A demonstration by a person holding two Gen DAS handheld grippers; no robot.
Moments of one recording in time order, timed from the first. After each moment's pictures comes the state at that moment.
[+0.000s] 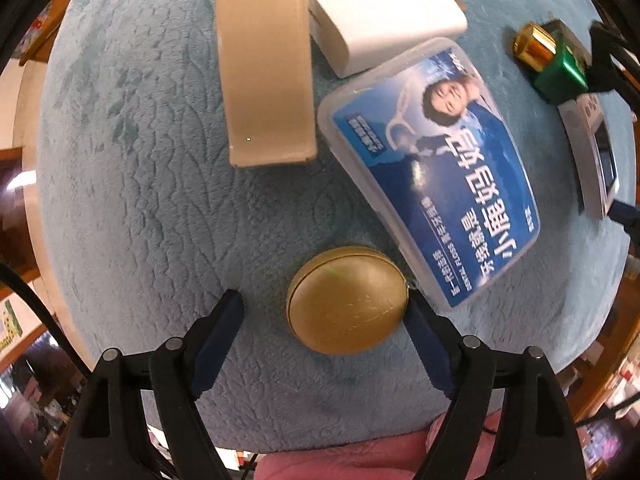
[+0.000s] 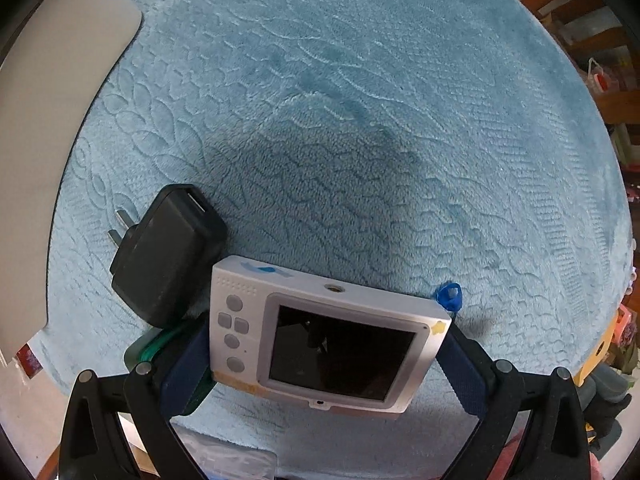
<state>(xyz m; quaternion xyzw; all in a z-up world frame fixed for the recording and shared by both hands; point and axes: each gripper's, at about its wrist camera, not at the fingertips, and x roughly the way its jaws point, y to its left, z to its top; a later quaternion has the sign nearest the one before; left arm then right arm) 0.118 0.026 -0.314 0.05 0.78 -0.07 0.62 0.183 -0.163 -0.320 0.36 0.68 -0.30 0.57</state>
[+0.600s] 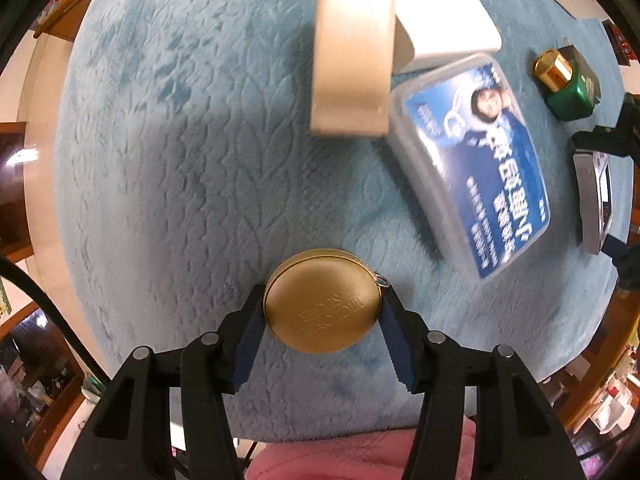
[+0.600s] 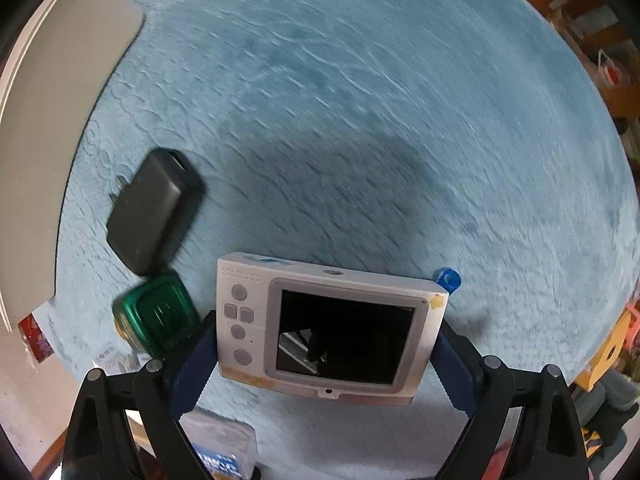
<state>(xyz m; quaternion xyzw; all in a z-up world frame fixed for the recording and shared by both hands) 0.114 0.062 -0.316 0.02 0.78 -0.06 0.62 0.107 -0.184 -0.301 0.39 0.67 -0.27 0.57</state>
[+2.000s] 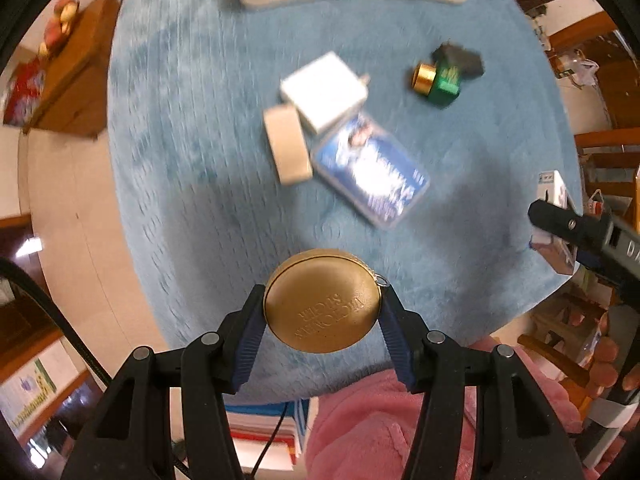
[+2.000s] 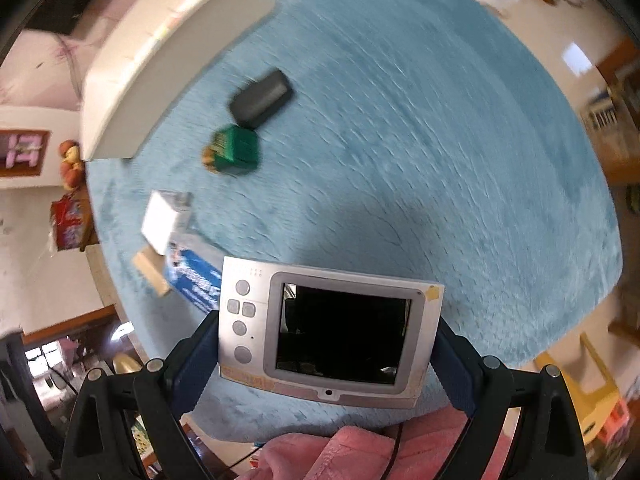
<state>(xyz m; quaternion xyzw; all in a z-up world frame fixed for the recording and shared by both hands) 0.097 0.053 -0.195 0.12 0.73 -0.15 0.66 0.000 -0.154 -0.179 0.33 0.66 -0.12 0.67</state>
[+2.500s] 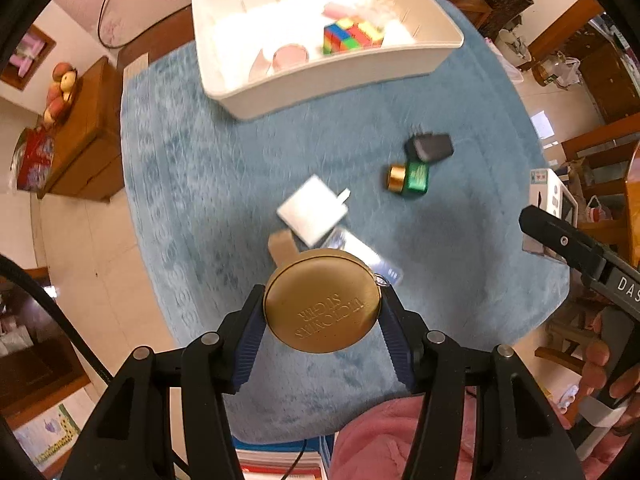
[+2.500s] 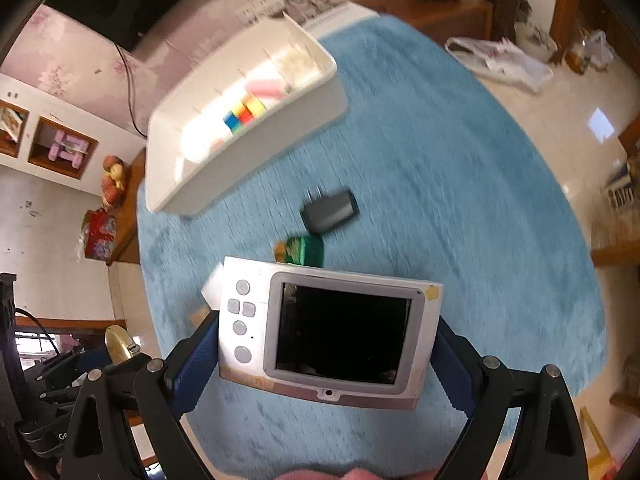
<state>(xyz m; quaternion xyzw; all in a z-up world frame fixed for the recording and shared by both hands) 0.150 0.012 -0.132 0.16 0.67 -0.18 0.71 0.067 -0.185 -0.137 0.29 0.57 -0.08 0.76</state>
